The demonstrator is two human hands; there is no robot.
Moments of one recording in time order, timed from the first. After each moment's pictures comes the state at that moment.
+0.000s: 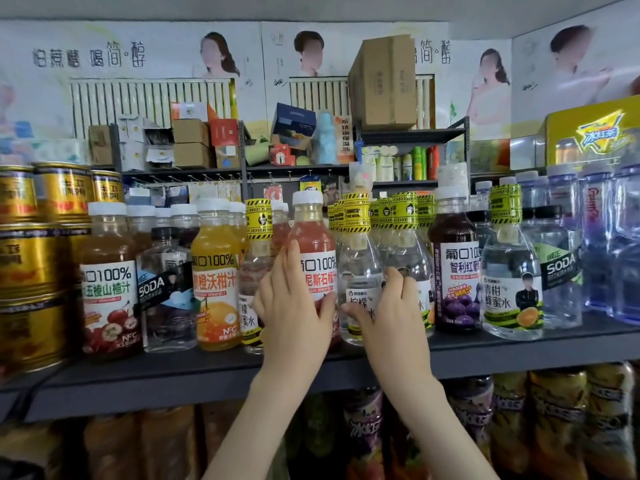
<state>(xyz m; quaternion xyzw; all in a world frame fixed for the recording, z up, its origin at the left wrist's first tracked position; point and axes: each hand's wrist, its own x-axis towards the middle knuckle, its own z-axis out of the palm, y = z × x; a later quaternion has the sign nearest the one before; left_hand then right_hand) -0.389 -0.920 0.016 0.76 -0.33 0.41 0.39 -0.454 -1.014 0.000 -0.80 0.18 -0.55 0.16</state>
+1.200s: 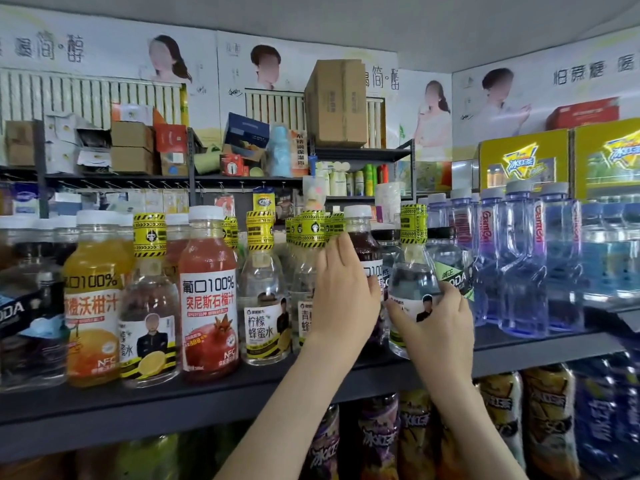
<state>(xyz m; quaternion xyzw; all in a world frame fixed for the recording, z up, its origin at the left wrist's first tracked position) -0.474 -1.066 0.058 0.72 -0.45 0.38 0.36 -0.551 -1.147 0.007 -0.71 0.32 -0.60 0.21</state>
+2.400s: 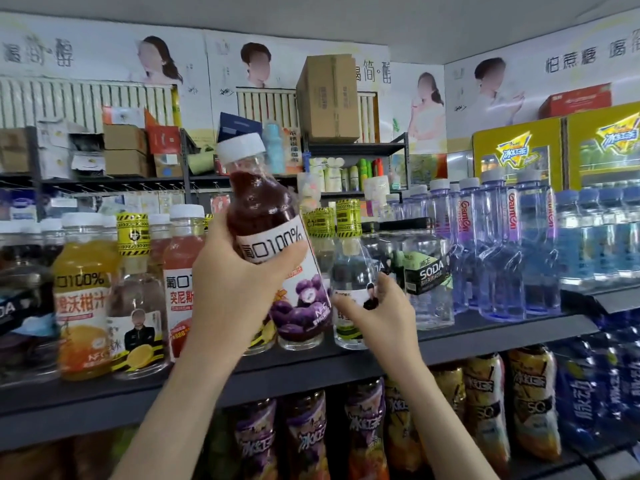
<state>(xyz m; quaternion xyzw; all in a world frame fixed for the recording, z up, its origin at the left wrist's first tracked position) -0.496 -0.961 0.081 0.59 -0.40 0.21 0.67 -0.540 -1.135 0.009 -0.75 0.21 -0.52 0.35</state>
